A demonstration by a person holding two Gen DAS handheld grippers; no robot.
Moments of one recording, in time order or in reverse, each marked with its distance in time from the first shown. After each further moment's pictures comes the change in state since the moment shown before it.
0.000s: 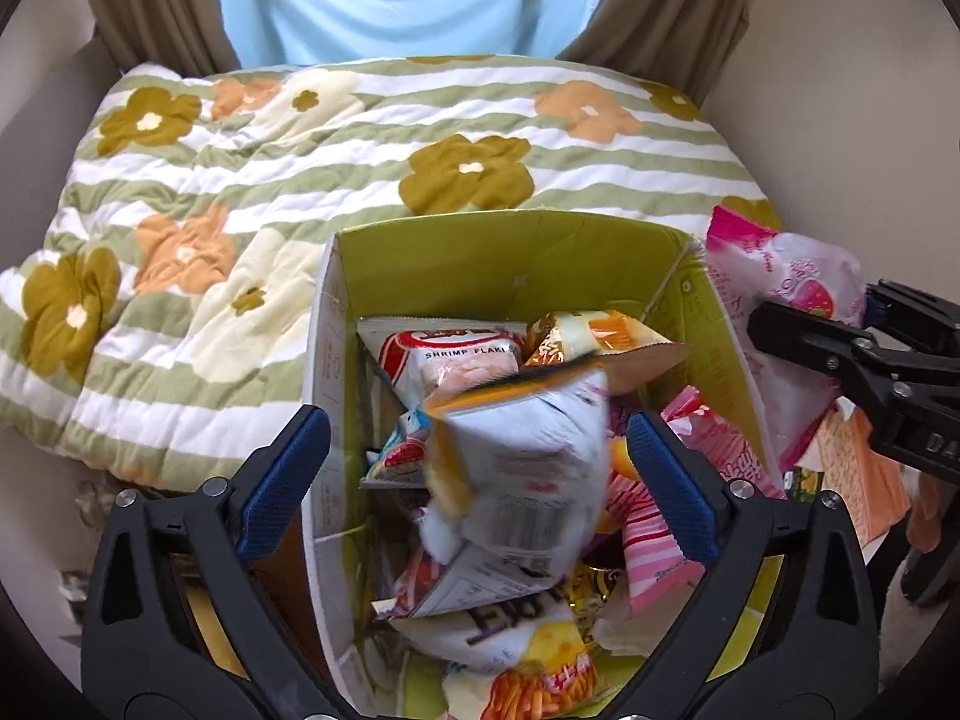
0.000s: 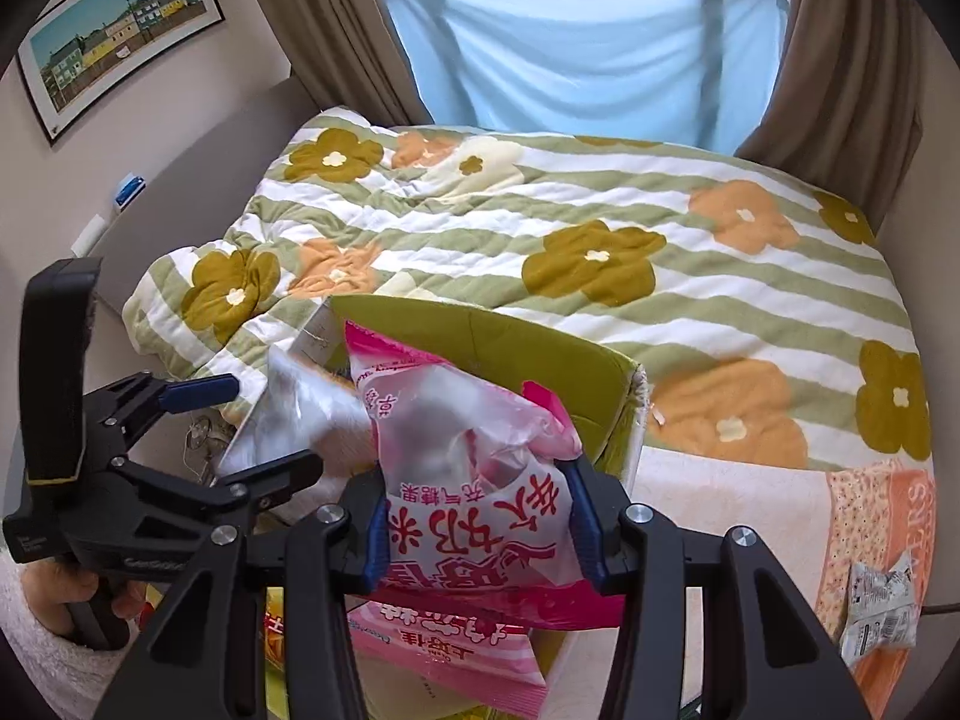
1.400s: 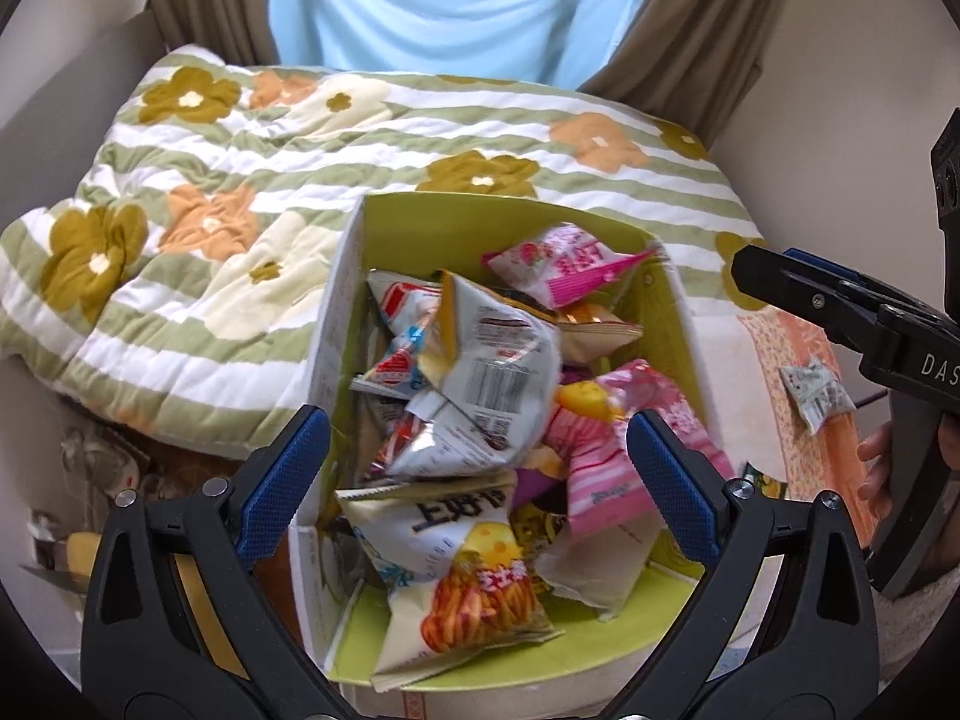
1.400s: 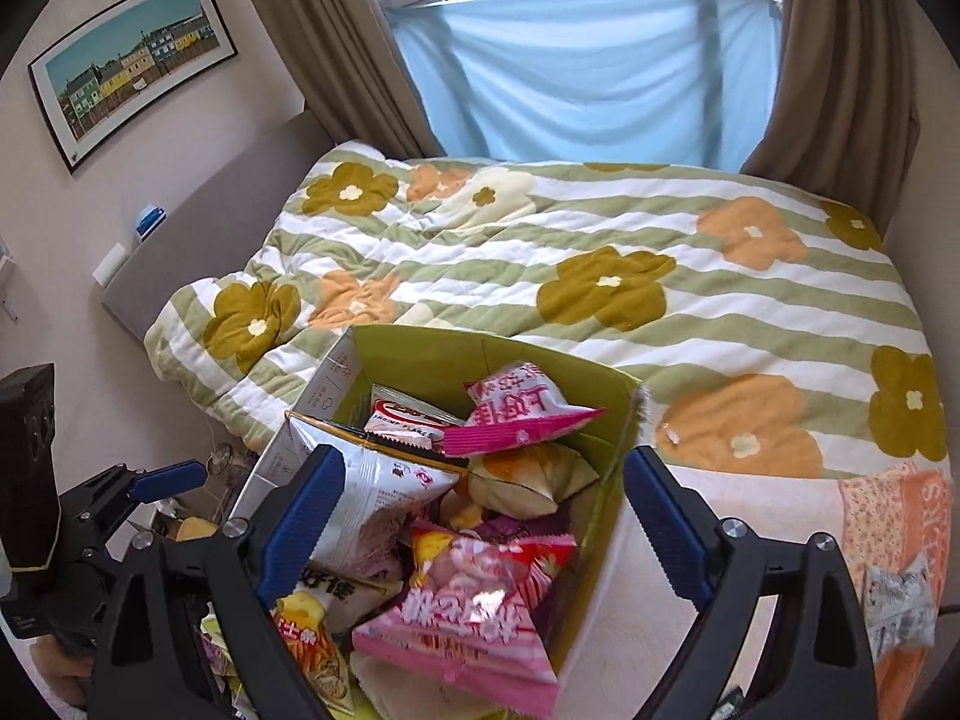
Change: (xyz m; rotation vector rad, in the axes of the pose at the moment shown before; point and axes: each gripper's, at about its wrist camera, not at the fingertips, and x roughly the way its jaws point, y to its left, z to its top) left arm -0.057 -0.024 -0.050 -0.086 -0.071 0.004; right arm -0.042 -0.004 -0.013 0.038 -0.114 0.036
